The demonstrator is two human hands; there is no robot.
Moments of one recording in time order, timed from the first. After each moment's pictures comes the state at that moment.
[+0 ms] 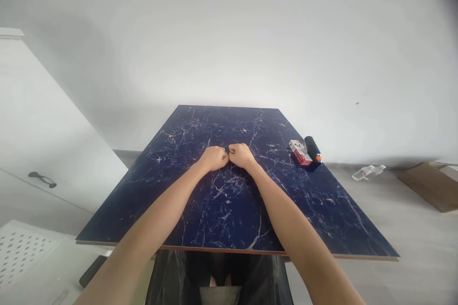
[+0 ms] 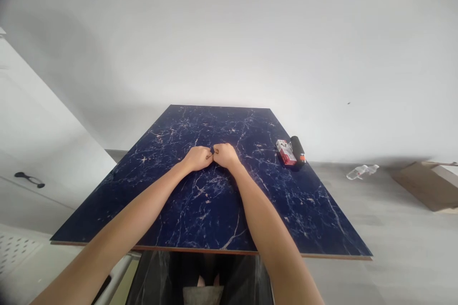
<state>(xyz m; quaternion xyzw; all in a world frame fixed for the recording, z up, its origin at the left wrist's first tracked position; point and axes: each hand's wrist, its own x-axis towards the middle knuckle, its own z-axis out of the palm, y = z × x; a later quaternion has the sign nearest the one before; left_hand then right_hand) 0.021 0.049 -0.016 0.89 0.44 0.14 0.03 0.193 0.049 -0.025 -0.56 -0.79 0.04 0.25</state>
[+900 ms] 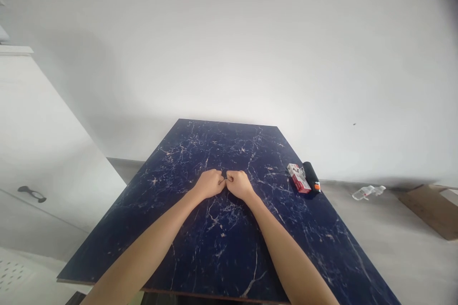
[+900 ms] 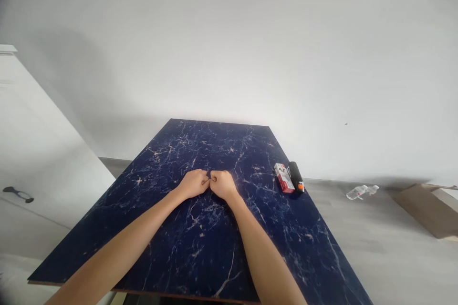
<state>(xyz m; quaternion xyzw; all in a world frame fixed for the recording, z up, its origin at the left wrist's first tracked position) 0.018 0.044 -0.014 0.88 0.45 0.16 0.04 0.193 0.036 -0.025 -0.52 -0.78 0.13 0.32</state>
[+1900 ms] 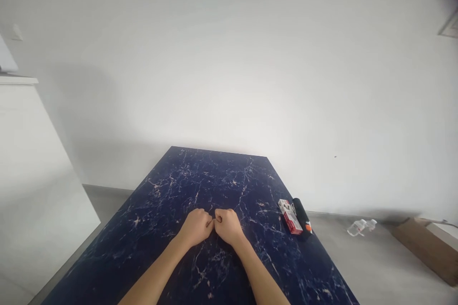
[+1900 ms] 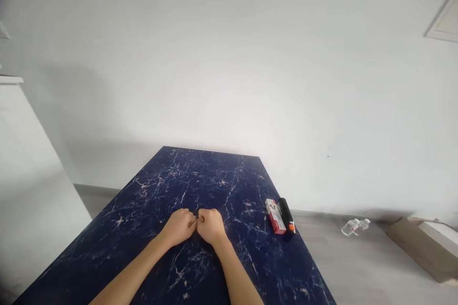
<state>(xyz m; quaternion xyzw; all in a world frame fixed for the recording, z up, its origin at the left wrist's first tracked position) 0.013 0.038 -0.017 0.86 0.47 0.18 0.06 0.181 0.035 -0.020 -0.53 -0.77 0.12 0.33</state>
